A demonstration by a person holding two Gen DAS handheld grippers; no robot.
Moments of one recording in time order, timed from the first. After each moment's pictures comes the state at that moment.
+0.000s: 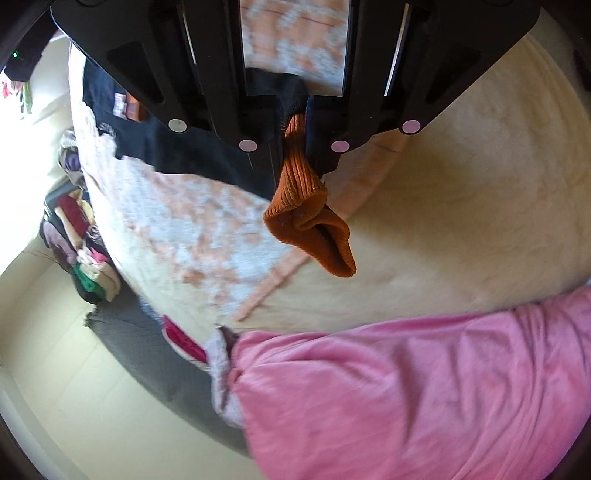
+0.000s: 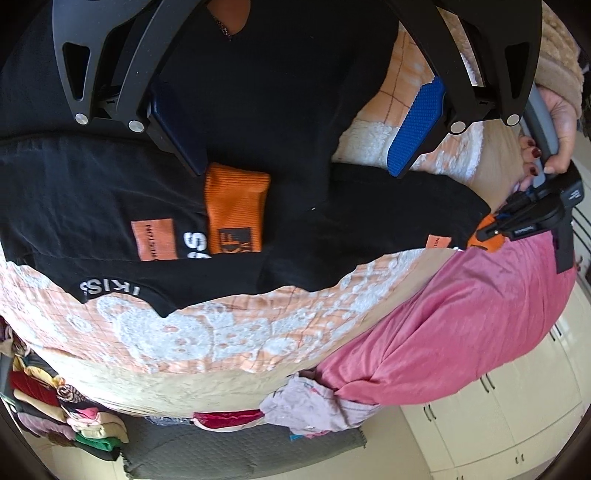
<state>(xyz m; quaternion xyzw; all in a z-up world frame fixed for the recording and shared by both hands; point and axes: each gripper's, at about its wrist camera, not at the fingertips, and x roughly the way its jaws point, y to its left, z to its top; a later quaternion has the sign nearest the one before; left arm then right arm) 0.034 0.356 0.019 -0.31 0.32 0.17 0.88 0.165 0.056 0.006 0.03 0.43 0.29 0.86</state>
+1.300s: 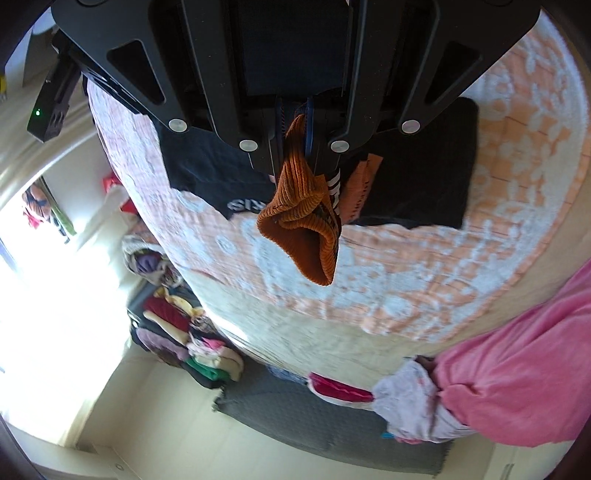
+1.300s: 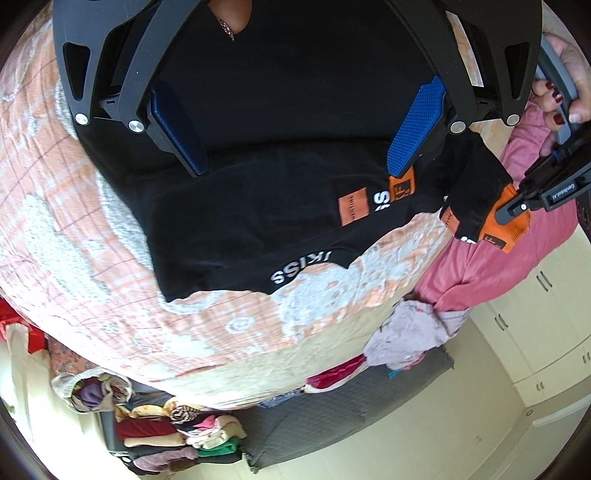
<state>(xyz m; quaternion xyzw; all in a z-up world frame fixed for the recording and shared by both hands) 0.123 0.111 0.071 -0.19 0.35 -0.05 0.92 0.164 -0.143 0.021 0.16 0.39 0.14 0.90</state>
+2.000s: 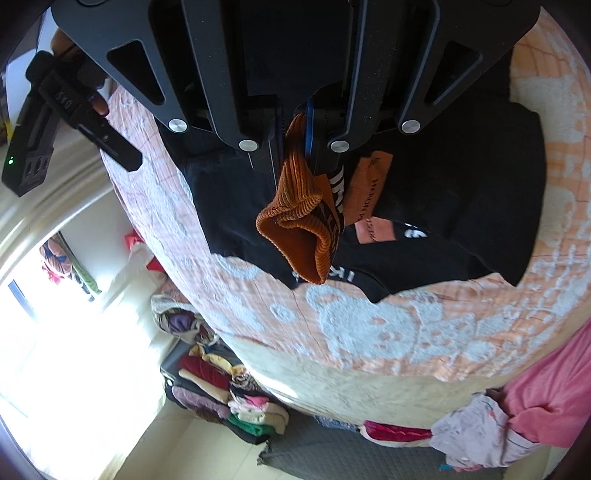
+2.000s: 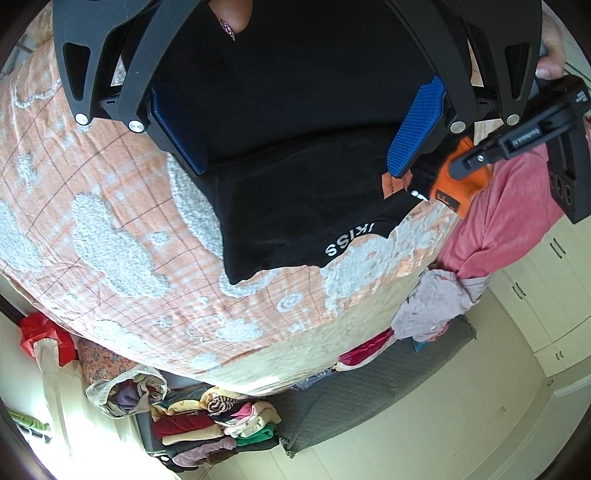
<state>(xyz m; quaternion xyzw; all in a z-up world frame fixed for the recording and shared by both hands) 0.147 0.019 0.027 -0.16 0.42 -0.14 0.88 0.154 -0.203 0.026 0.19 0.37 0.09 0.91</state>
